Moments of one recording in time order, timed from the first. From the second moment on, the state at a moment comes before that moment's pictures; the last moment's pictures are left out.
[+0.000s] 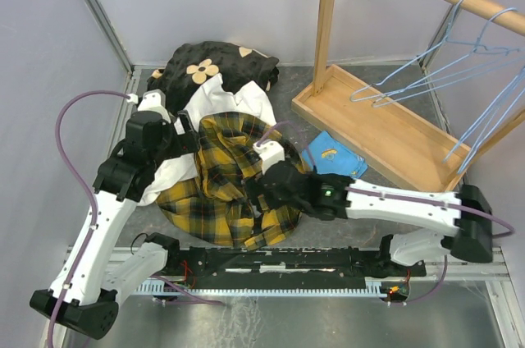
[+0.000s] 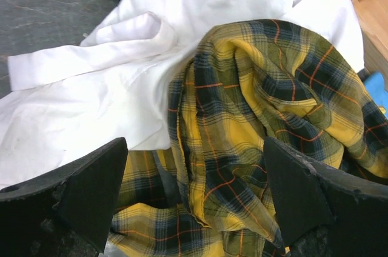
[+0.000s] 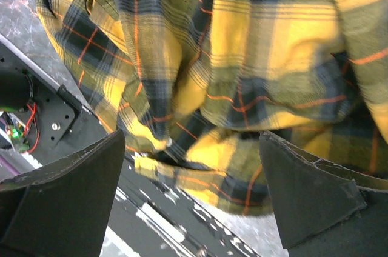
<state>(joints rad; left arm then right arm) -0.31 0.88 1.09 -0.78 -0.20 -0.39 1.25 1.30 1.07 -0.48 0.35 0.53</state>
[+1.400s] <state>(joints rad) -0.30 0.84 1.05 -0.74 -0.10 -0.31 0.87 1.20 1.00 -0.71 0.63 0.52</state>
